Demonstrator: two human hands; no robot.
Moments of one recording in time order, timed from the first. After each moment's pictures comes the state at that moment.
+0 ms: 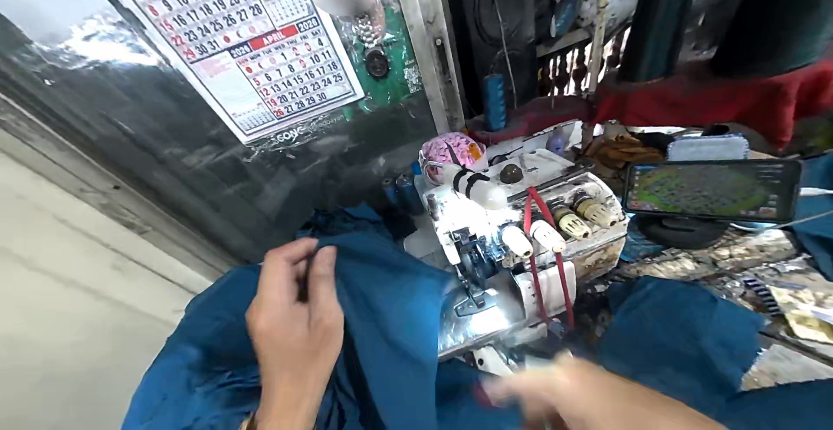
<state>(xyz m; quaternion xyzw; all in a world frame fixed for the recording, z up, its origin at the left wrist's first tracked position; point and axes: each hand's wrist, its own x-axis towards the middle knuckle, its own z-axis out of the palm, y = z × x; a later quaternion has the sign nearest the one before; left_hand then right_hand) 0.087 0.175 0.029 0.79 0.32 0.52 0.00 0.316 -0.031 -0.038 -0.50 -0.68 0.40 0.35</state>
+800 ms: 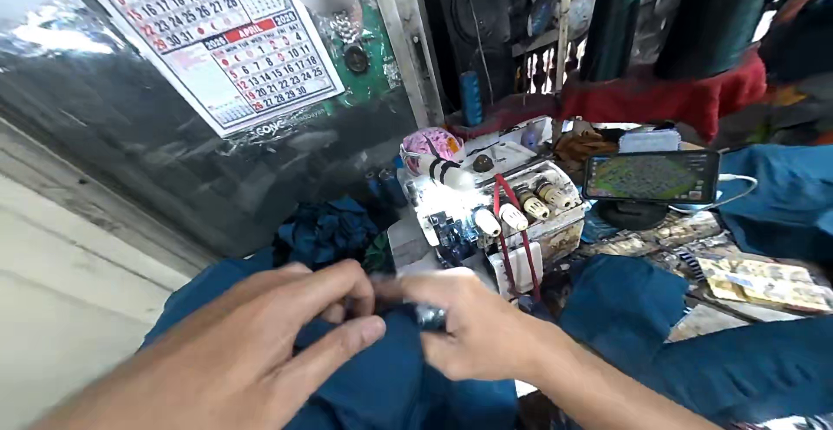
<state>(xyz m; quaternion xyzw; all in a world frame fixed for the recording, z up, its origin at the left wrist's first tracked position) 0.057 0.136 0.113 0.99 0.11 0.12 0.04 0.274 0.041 -0.006 -0.37 -0.76 0.12 0.52</state>
